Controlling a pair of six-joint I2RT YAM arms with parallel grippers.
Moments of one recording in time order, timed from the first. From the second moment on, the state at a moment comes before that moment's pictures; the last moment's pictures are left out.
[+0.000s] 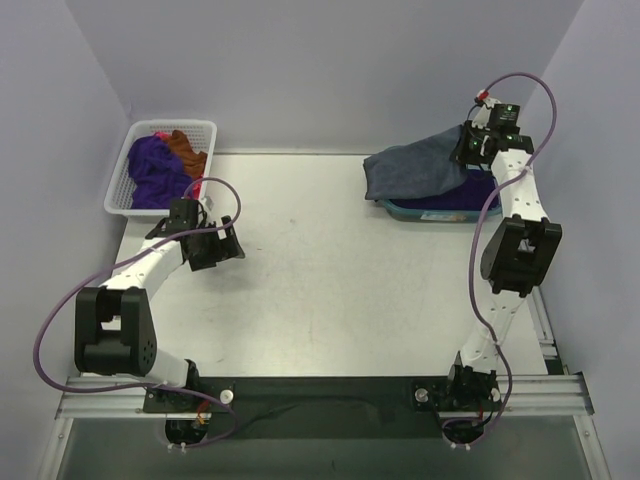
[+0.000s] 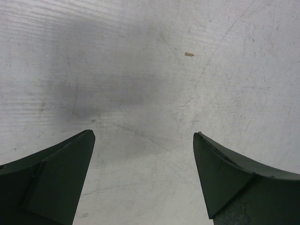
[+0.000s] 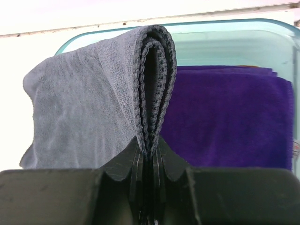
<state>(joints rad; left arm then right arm) -0.05 1.47 0.91 -0.44 0.21 -0.36 -0.15 2.11 2.00 -0.60 -0.25 0.03</state>
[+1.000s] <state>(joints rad) -0.05 1.49 0.91 -0.44 0.24 -0.36 -0.23 2.11 1.96 -0.58 -0.20 0.02</state>
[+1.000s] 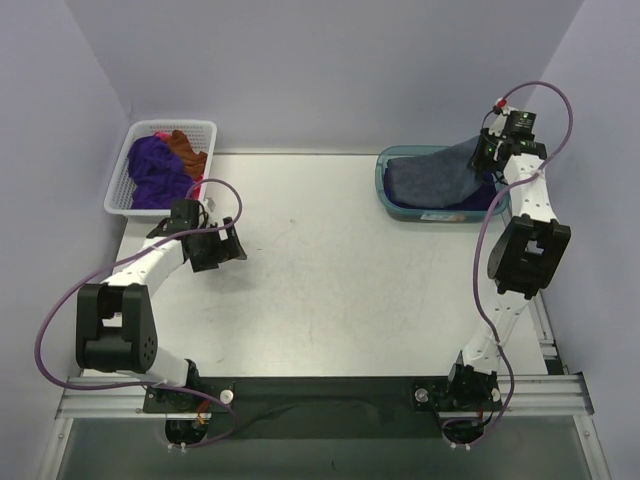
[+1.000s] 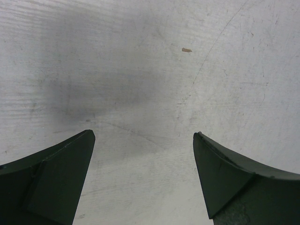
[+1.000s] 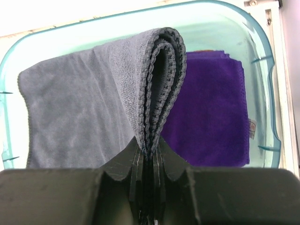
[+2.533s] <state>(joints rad) 0.00 1.48 1.33 -0.49 0.02 -0.48 -0.01 1.13 1.08 -0.38 0.03 0.36</state>
